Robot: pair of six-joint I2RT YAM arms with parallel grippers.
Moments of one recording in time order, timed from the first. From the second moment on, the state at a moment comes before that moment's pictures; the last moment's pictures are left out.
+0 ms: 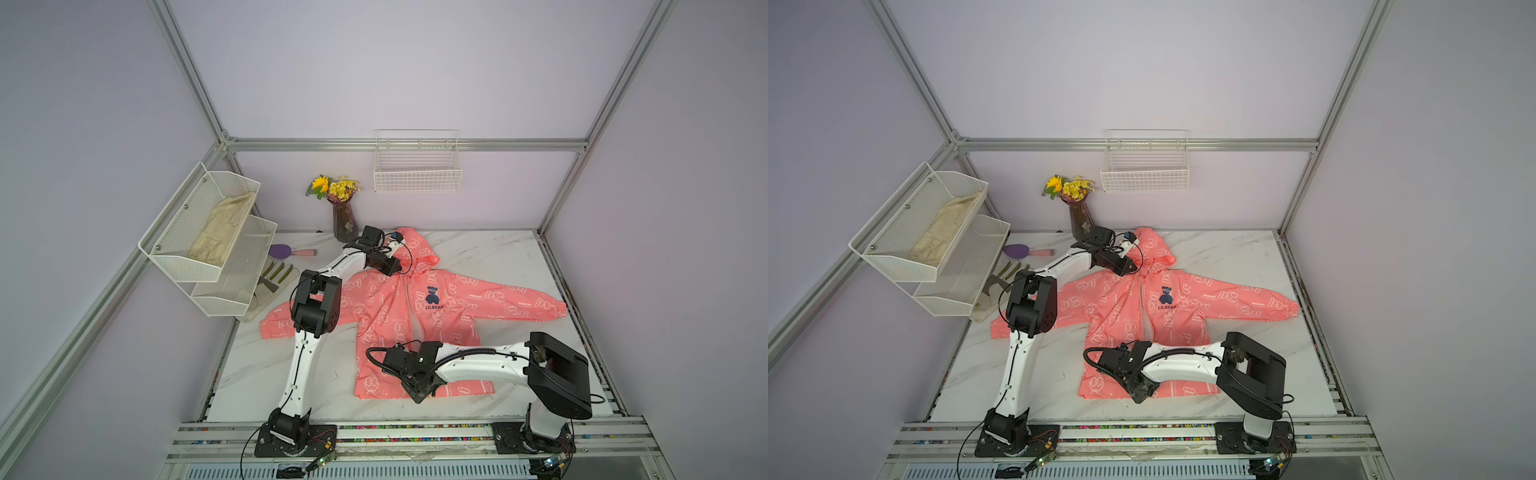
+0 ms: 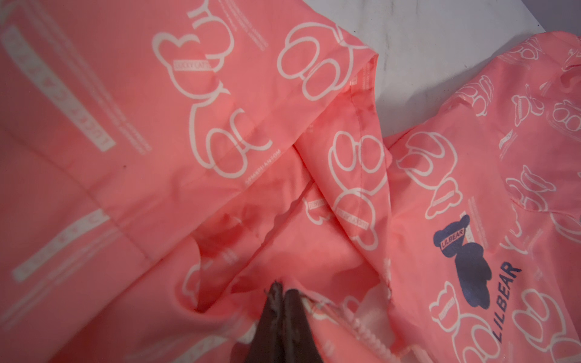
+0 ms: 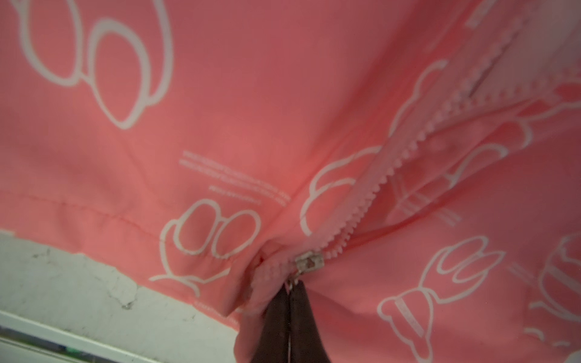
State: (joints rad) left arm -0.32 2.43 2.01 -0.51 0.51 0.19; right arm 1.23 1.76 1.11 -0.89 0.16 0.58
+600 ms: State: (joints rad) left arm -0.31 2.43 2.01 -0.49 0.57 0.26; right arm 1.32 1.89 1.29 -1.25 0.22 0.67
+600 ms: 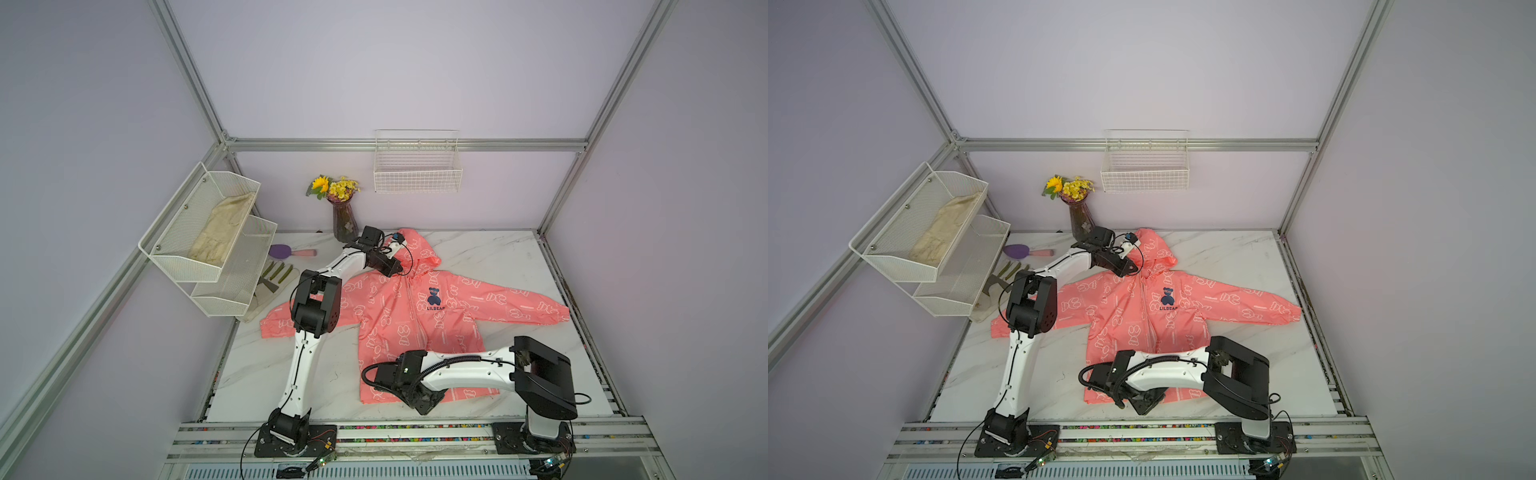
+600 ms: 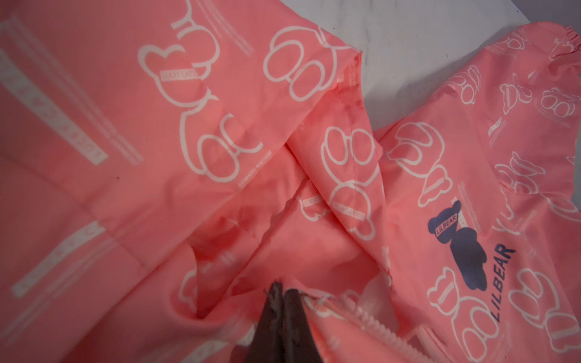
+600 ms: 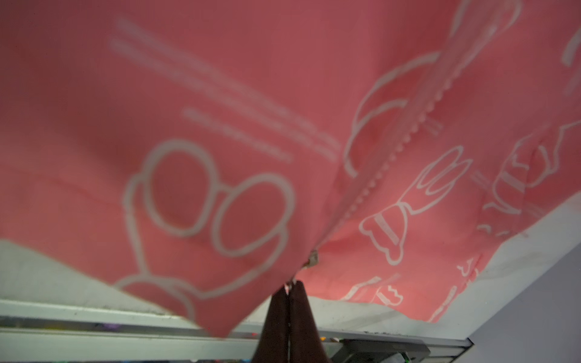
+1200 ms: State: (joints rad) left arm -0.27 2.42 1.99 -0.38 0.69 0.29; right arm 1.35 2.09 1.47 -1.43 0.25 0.46
